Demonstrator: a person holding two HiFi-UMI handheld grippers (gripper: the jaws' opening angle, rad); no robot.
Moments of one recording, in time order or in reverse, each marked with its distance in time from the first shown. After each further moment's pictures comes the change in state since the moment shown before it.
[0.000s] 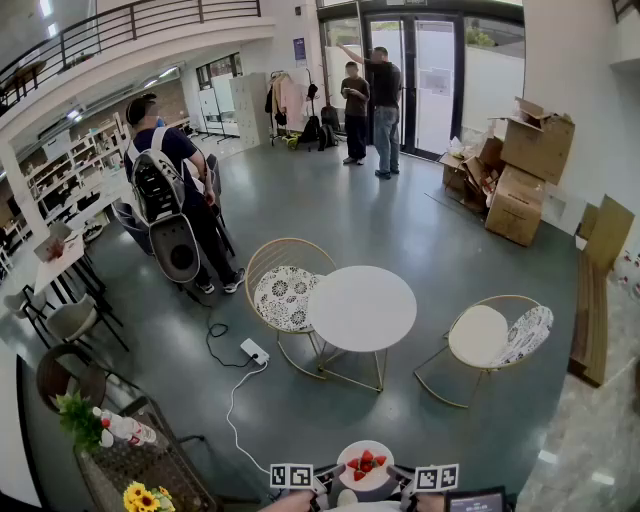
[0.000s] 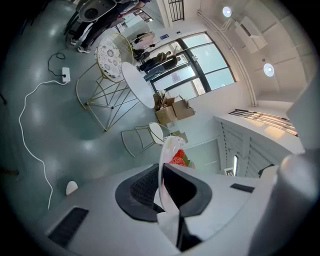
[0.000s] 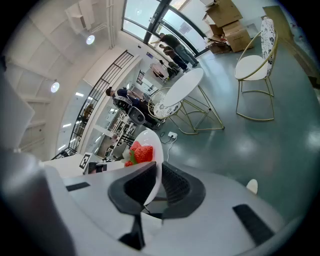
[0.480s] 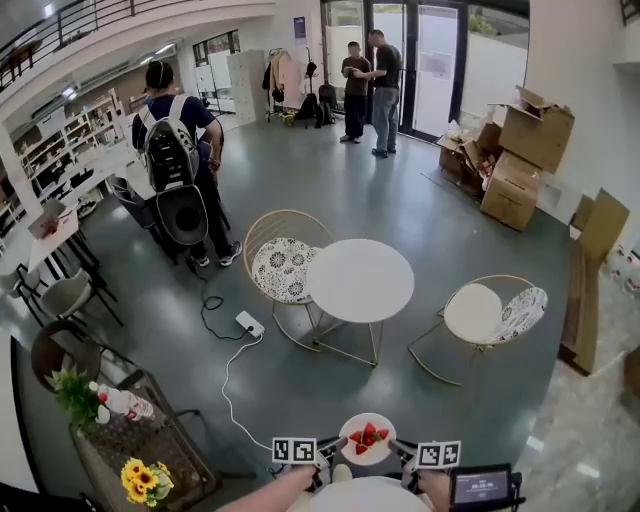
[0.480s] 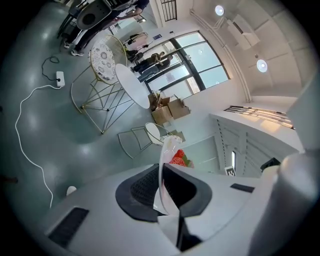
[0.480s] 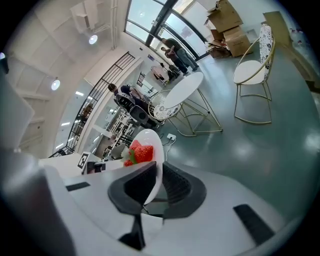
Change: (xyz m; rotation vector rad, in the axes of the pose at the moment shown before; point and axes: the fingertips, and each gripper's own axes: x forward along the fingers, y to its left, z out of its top) left arm -0.012 -0.015 -0.003 0.098 -0.006 -0.016; right arm -0.008 0.012 -0.010 -0.023 -0.039 -0.012
